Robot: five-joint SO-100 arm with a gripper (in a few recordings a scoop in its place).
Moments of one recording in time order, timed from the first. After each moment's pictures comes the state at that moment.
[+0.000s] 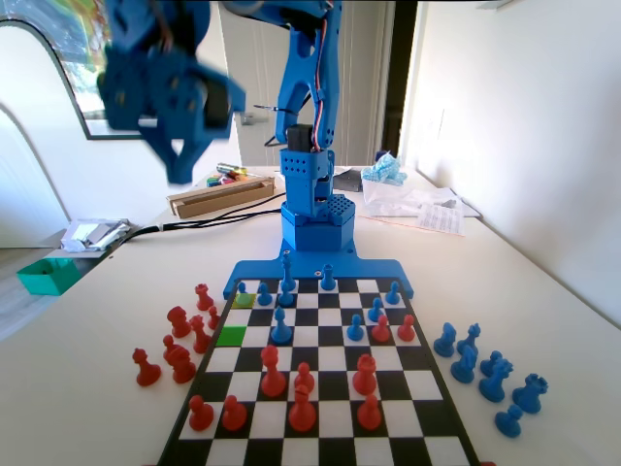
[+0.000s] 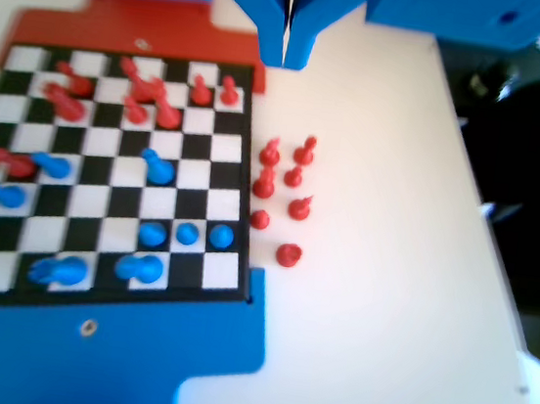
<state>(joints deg) 33.5 104.2 102.1 80.6 -116.0</state>
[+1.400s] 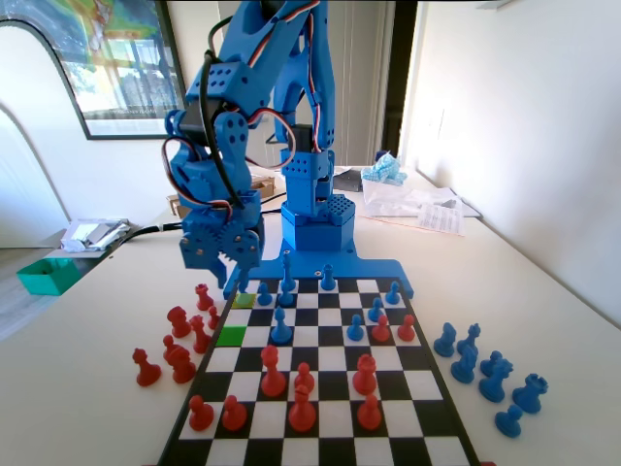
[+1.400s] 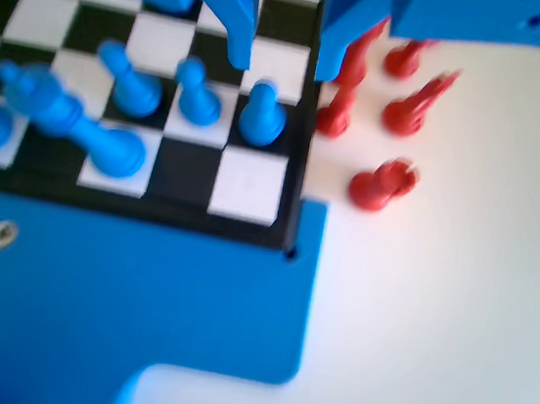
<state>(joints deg) 32.1 91.2 132.9 43.1 -126.7</state>
